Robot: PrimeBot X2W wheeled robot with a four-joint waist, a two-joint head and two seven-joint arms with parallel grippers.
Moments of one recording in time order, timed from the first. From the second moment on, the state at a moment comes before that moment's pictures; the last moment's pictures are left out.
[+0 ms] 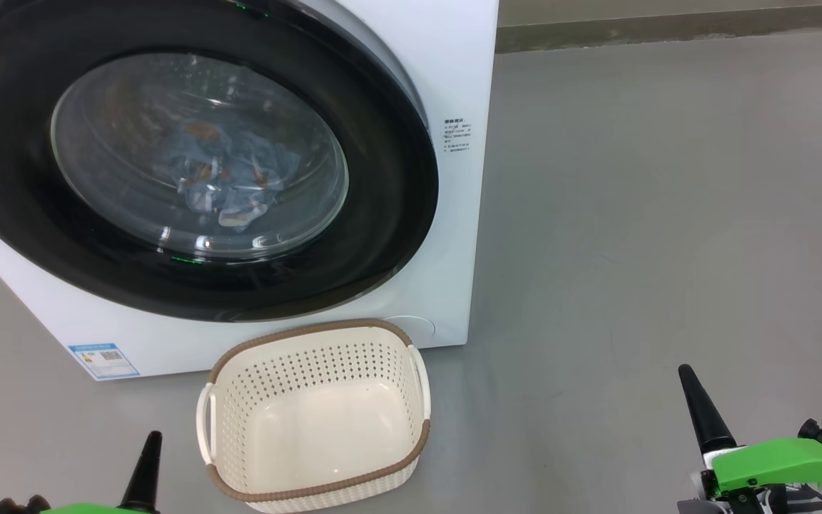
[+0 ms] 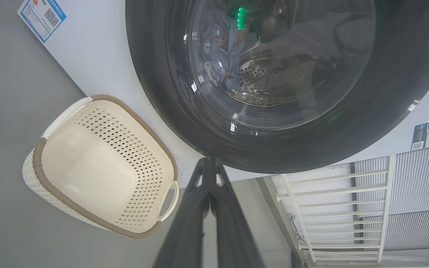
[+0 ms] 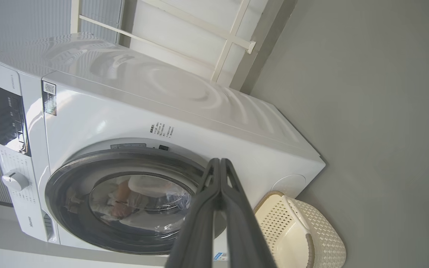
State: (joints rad) left arm -0.03 0.08 0.02 0.30 -1.29 -0.13 0.01; right arm -0.10 -0.08 -0.05 0.34 1.29 0.13 0.01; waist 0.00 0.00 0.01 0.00
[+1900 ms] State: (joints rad) left arm -0.07 0.04 0.08 0.27 -1.60 -0.13 0.11; right arm -0.10 -0.05 -0.14 0.28 1.60 0.13 0.11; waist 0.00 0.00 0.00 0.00
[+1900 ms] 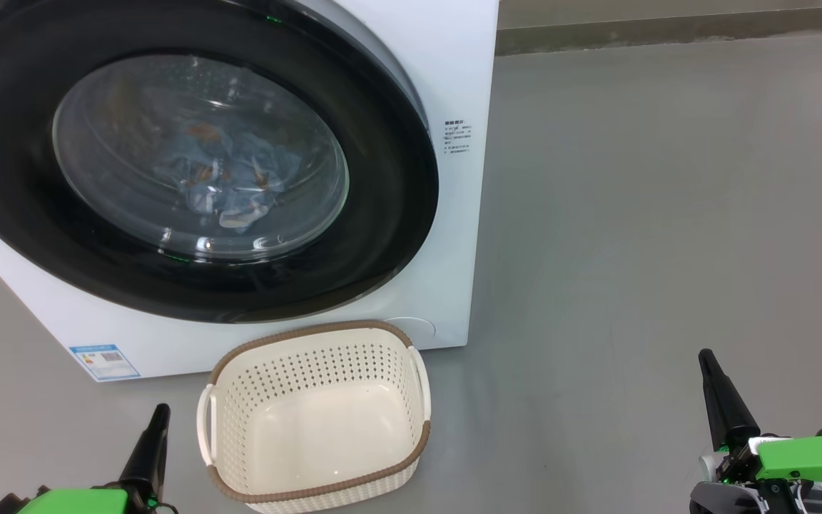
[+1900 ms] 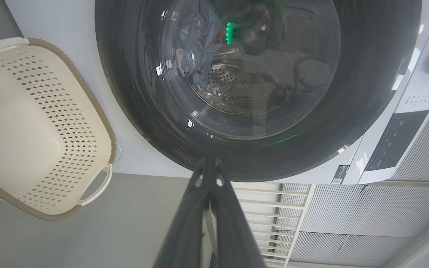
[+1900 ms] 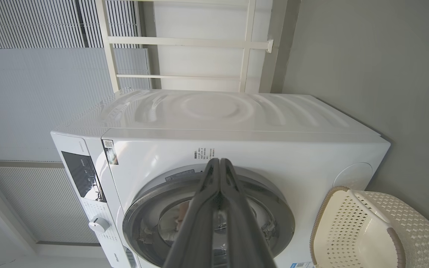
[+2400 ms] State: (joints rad) left arm -0.07 0.04 0.08 0.27 -1.60 -0.13 0.11; right arm -0.10 -0.05 -0.14 0.28 1.60 0.13 0.11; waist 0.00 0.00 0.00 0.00
